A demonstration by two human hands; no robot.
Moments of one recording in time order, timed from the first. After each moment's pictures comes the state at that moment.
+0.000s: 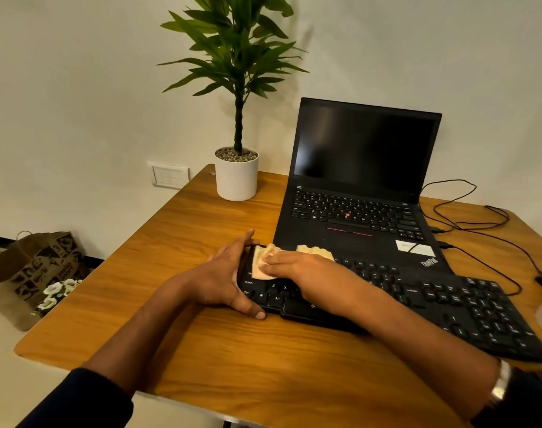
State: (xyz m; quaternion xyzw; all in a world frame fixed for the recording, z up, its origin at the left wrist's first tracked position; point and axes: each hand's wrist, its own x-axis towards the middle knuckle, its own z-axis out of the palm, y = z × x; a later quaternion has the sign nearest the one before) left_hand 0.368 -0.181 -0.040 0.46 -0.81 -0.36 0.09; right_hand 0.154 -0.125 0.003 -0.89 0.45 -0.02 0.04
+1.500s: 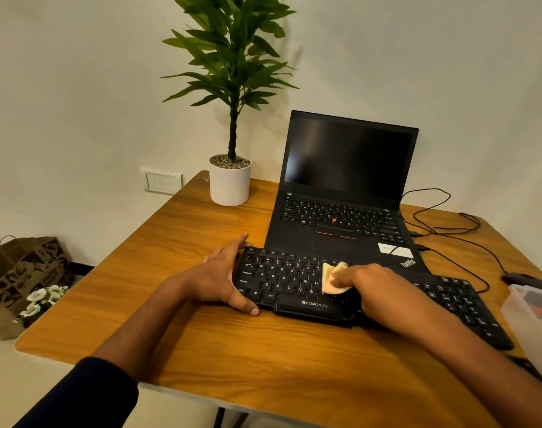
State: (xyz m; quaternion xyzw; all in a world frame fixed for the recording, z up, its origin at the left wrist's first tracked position) left_hand 0.368 -0.180 -0.043 0.46 -0.81 -0.35 0.10; right_hand 0.077 -0.066 0.015 -0.77 0.64 0.00 0.01
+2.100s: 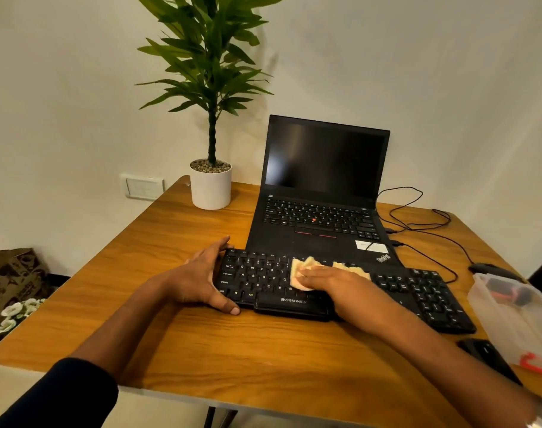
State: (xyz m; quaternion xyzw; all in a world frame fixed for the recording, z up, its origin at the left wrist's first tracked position) left_hand 0.367 -0.177 -0.035 0.45 -0.81 -0.36 0.09; right_hand 0.077 -0.061 0.001 -0.81 0.58 -0.03 0.03
